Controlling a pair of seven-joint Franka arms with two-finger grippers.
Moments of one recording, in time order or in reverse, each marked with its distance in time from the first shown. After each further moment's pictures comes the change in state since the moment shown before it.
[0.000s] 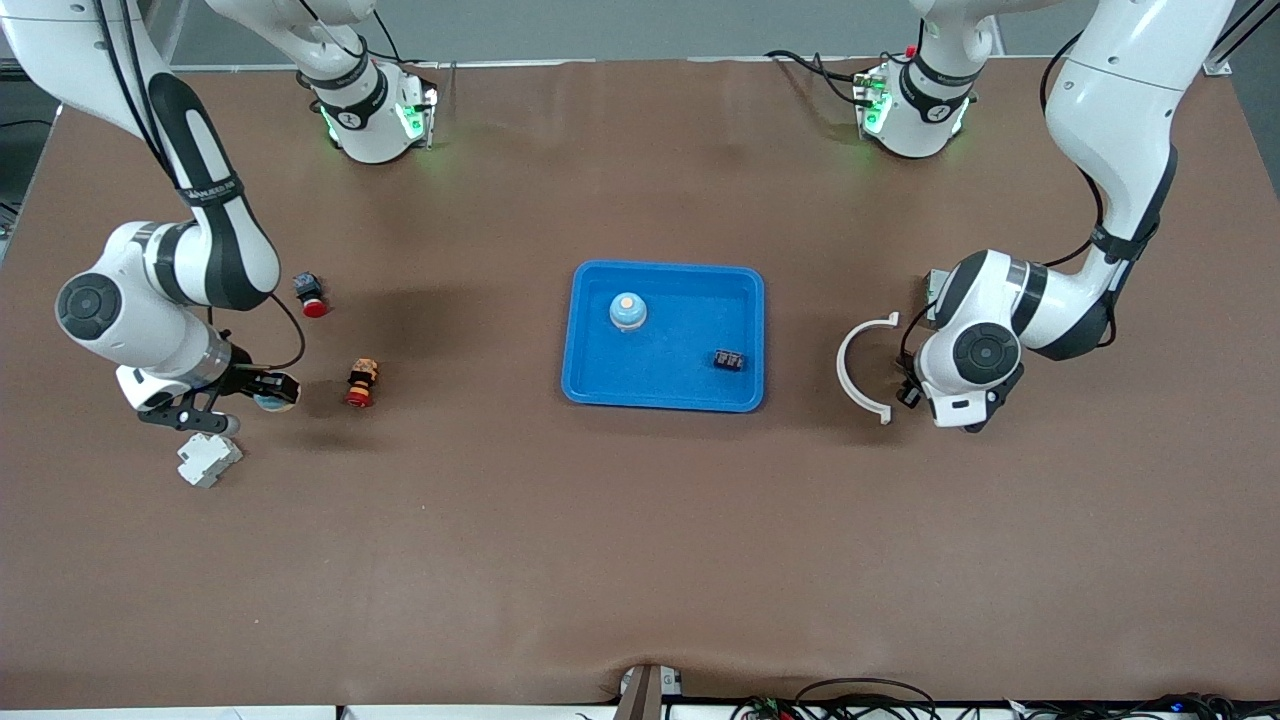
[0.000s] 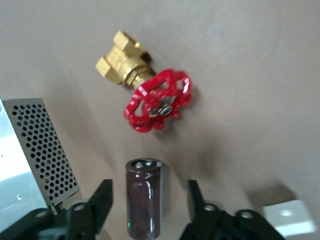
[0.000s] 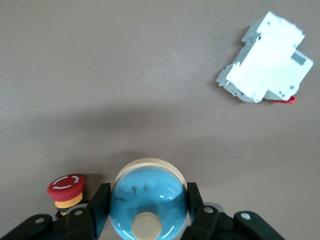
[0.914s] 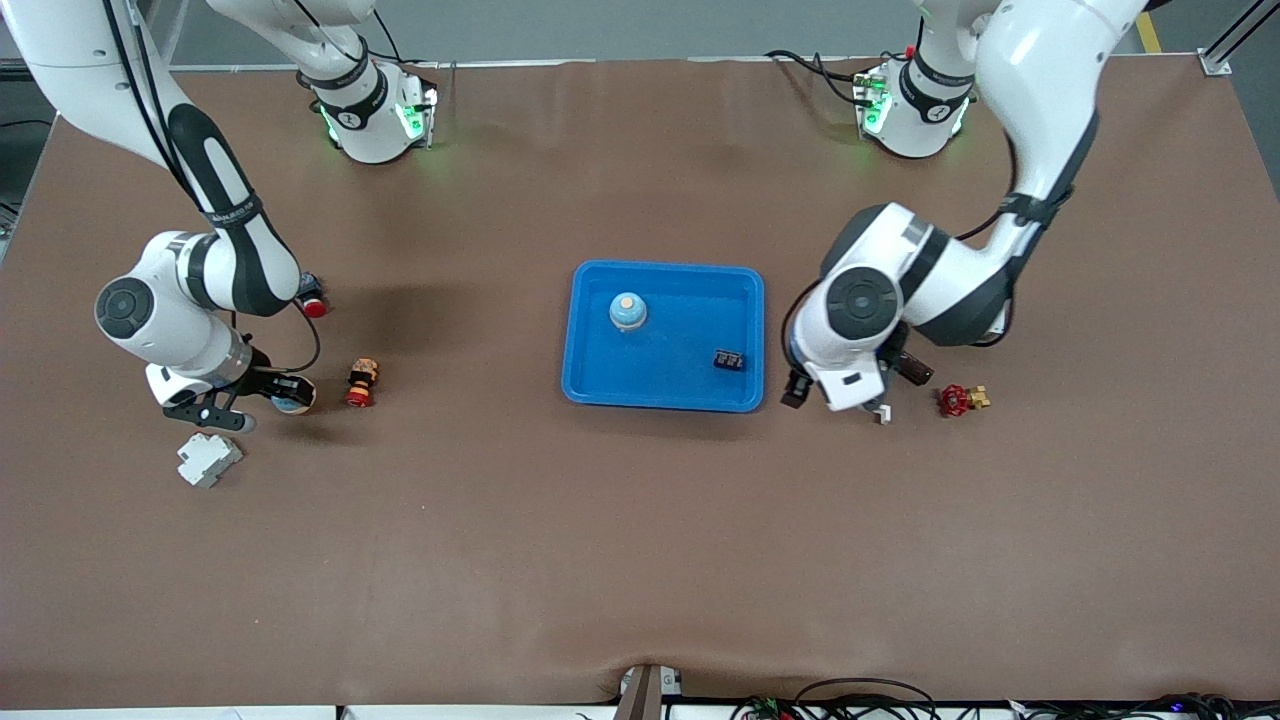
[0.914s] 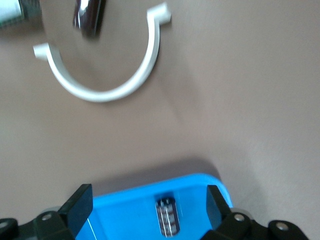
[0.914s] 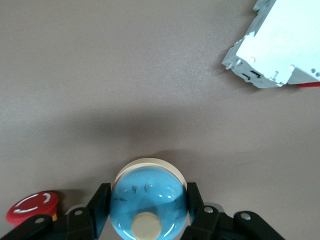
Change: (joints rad) left arm -0.191 0.041 -0.206 0.287 -0.121 -0.191 -0.508; right arm -0.016 0.083 0.001 -0.035 0.037 0.128 0.000
